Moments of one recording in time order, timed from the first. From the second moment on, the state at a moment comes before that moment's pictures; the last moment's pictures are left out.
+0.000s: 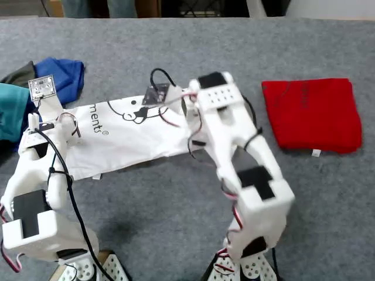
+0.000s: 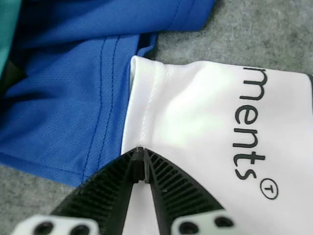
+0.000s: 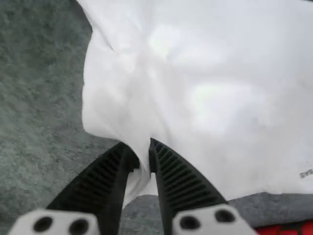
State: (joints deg) left arm -22.7 0.5 39.1 28.1 0.1; right arm -17.1 21.1 -8.6 86.5 60.2
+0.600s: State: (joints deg) left arm -22.7 0.5 39.1 28.1 0.1; right arm -17.1 59.6 -65.2 100.0 70.5
